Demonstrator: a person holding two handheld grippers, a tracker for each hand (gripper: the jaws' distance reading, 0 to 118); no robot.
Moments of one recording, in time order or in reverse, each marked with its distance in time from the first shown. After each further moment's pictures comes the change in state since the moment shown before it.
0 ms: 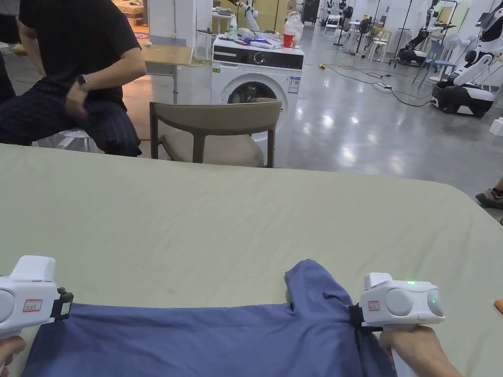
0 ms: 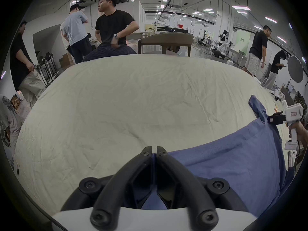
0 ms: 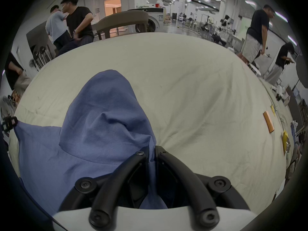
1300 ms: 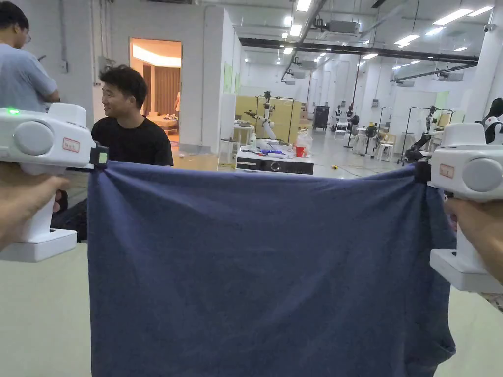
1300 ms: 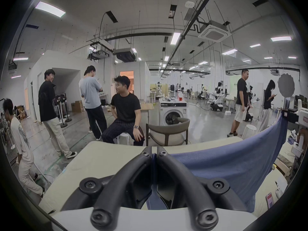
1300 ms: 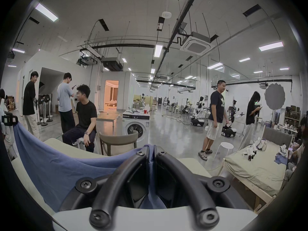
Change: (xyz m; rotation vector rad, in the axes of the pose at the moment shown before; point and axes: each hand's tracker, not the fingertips) left arm -0.015 0.235 0.319 0.599 0.055 -0.011; right arm -0.020 0.156 0.443 0.872 -0.157 -0.010
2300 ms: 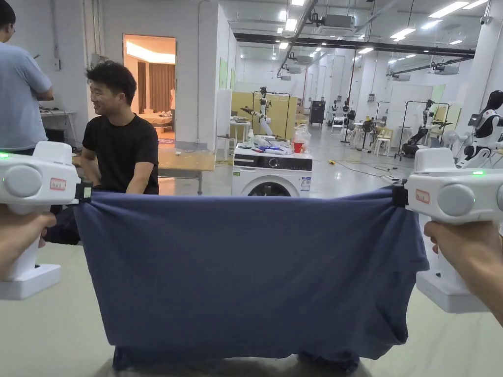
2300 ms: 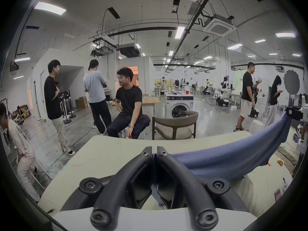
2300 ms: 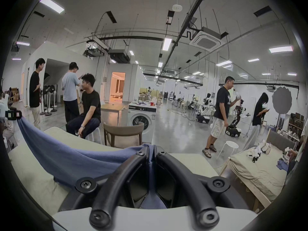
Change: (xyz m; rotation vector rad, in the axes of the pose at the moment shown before) left arm -0.034 -0.075 -0.056 -0.074 0.036 -0.002; right arm -0.028 -0.063 -0.033 -0.082 0.059 0.062
